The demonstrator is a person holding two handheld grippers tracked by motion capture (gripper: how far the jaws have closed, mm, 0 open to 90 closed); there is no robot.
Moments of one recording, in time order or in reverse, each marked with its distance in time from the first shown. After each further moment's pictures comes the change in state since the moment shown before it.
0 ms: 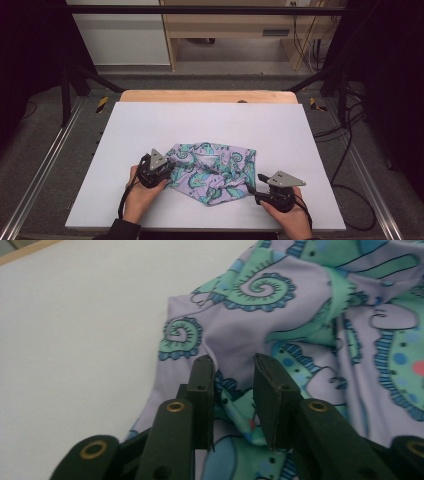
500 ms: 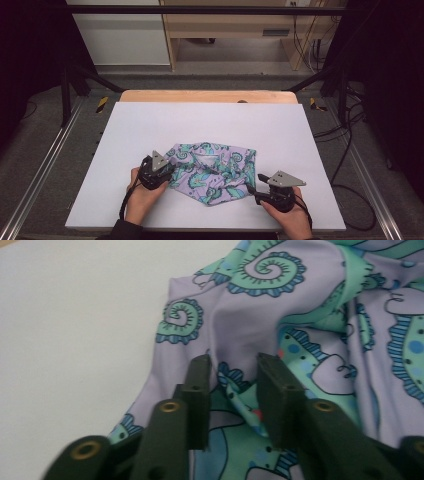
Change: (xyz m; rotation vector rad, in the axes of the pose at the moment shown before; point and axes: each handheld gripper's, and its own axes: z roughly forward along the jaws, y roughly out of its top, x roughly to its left) left arm -0.003 -0.004 0.004 0.040 0.033 -0.018; right arm 0.000 0.000 0.000 -0.002 0.004 0.001
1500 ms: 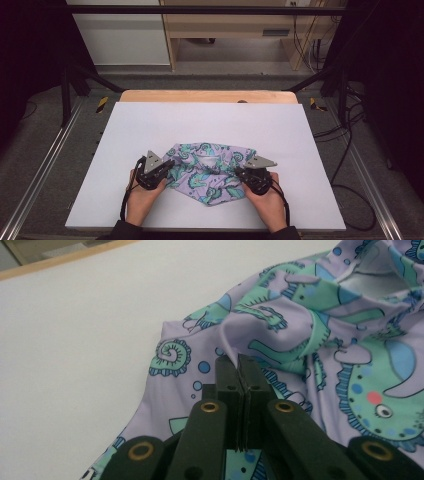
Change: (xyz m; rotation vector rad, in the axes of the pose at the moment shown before) left arm 0.001 0.003 -0.018 -0.161 -0.051 -0.067; right arm 0.019 0.047 0.050 0.105 -0.055 0.029
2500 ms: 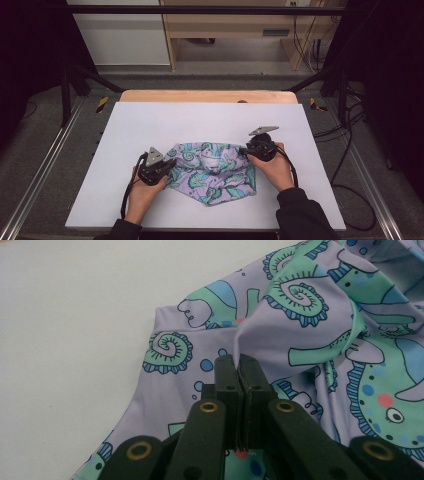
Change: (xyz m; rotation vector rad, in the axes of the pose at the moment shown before) left arm 0.008 0.000 0.016 0.060 -0.046 -0.047; right arm -0.077 0.048 0.039 0.137 0.006 0.016
